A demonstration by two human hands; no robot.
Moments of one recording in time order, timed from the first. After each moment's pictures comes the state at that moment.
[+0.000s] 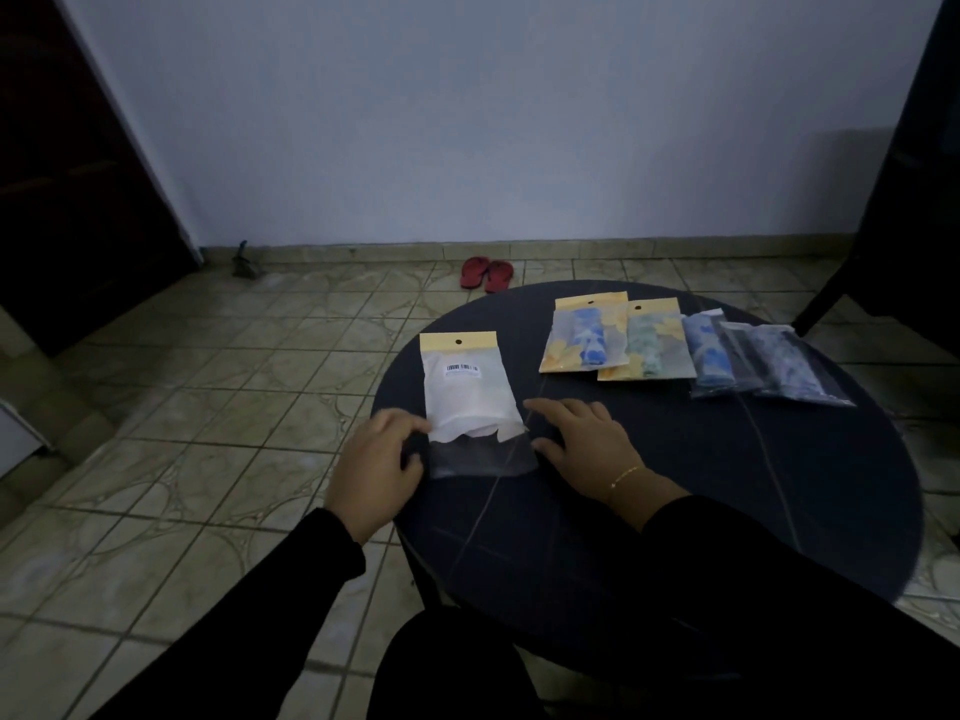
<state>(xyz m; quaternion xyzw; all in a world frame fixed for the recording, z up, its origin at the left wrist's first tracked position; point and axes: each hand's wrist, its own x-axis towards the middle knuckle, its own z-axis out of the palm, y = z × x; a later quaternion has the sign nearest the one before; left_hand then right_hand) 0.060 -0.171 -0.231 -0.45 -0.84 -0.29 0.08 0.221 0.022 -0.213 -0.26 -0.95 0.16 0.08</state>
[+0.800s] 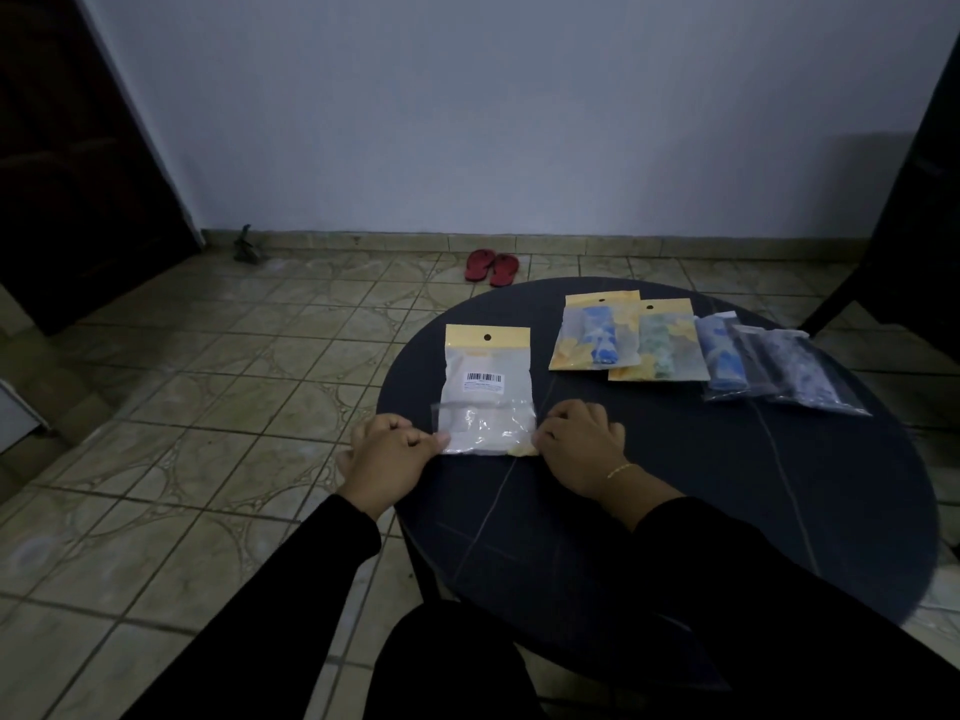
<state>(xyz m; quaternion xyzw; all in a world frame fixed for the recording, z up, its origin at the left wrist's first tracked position) 0.060 -0.157 -0.229 -0.26 -0.92 -0.29 -0.09 0.205 0.010 -0.212 -0.30 -0.93 0.20 0.04</state>
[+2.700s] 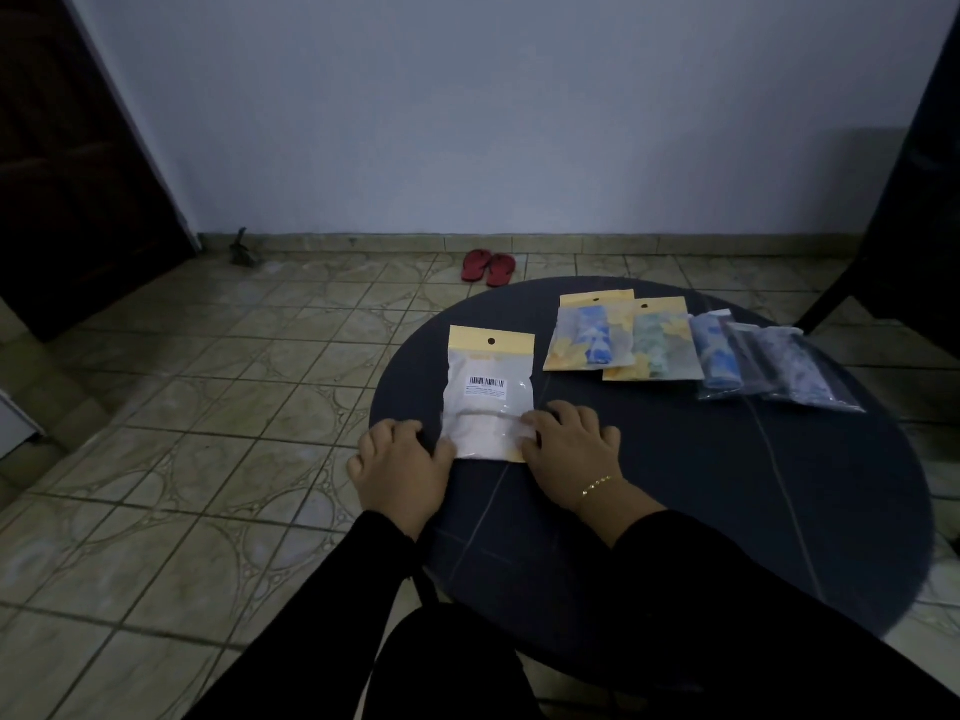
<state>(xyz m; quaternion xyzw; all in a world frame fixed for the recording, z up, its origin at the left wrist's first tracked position) 0.092 -0.137 -0.238 -0.21 -0.95 -0.22 0.03 0.204 0.000 -0.224 -0.32 -0.94 0.13 0.06</state>
